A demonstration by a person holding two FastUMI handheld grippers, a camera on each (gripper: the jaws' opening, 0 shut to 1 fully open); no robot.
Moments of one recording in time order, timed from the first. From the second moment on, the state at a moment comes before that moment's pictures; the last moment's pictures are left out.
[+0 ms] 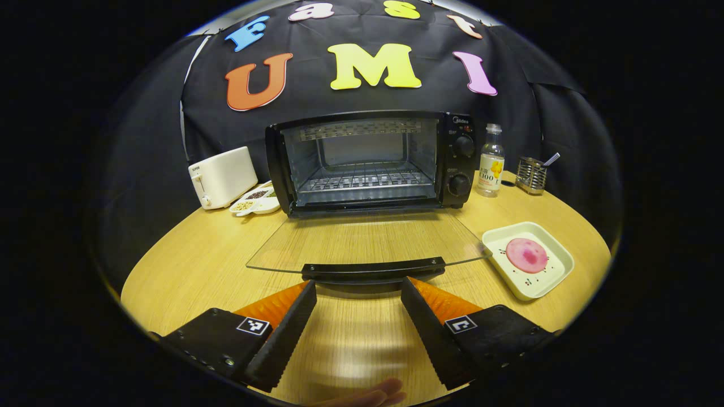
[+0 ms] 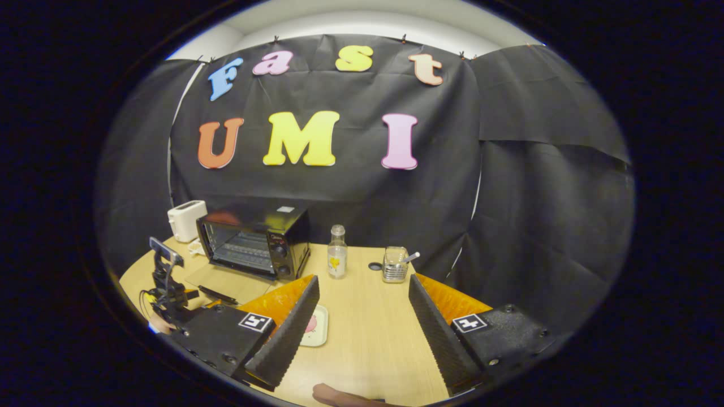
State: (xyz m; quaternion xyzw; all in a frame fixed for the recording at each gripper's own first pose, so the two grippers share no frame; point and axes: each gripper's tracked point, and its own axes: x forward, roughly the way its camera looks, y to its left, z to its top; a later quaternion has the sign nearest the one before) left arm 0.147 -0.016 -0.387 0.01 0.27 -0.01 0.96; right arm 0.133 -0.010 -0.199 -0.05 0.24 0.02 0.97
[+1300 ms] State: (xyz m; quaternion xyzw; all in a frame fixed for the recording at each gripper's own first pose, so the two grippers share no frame) left arm 0.042 0.006 -0.090 -0.01 -0.02 0.01 1.00; right arm 0.172 0.068 -0.460 0.03 0.64 0.16 0.75
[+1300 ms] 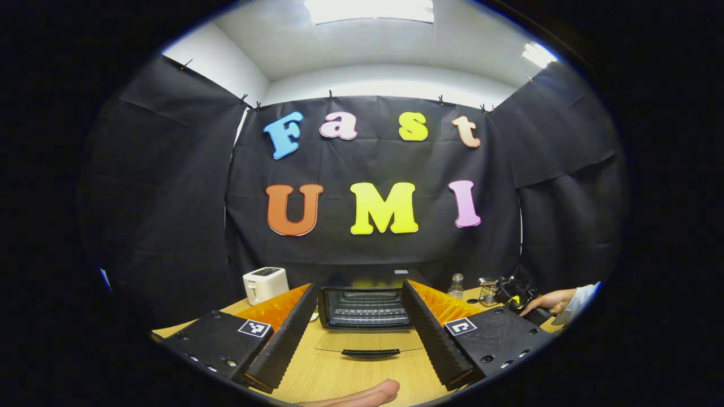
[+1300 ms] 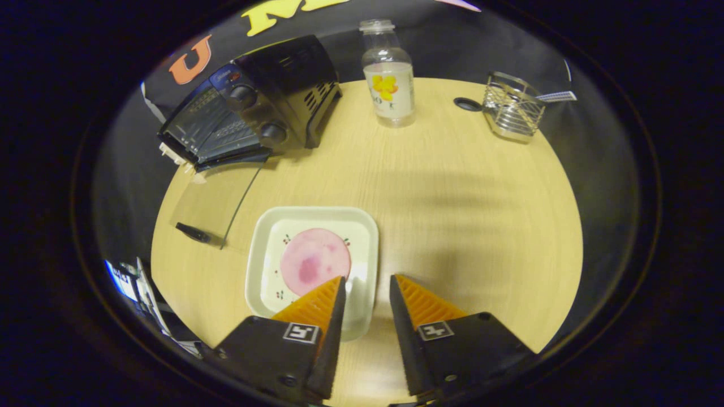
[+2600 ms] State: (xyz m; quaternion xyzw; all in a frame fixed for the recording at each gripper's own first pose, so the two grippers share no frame) left arm -0.004 0.043 -0.088 0.01 0.00 0.04 1.00; right arm 0.145 0.024 -0.382 0.28 0.61 0.17 0.72
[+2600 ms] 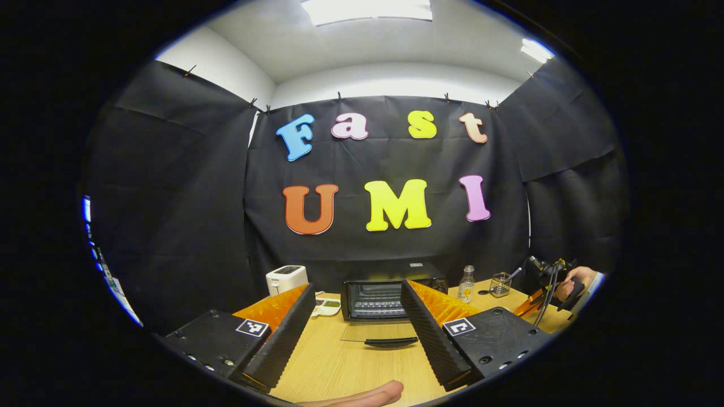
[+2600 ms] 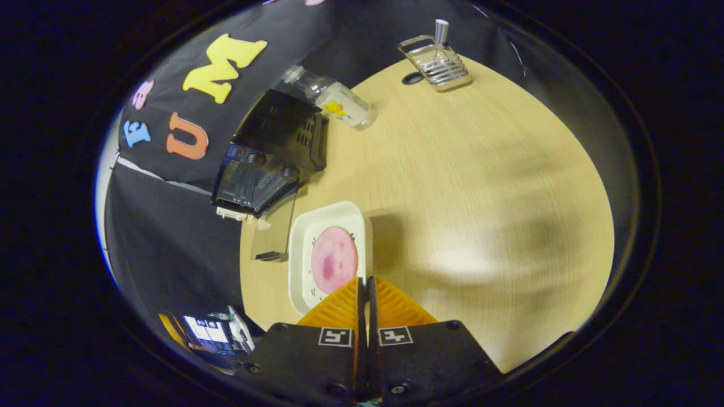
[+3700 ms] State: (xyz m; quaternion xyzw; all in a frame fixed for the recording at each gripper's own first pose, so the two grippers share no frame) left arm -0.004 0.118 -0.119 0.01 0.01 0.07 1.00; right arm 0.205 0.251 -0.360 0.29 0.58 0.16 0.74
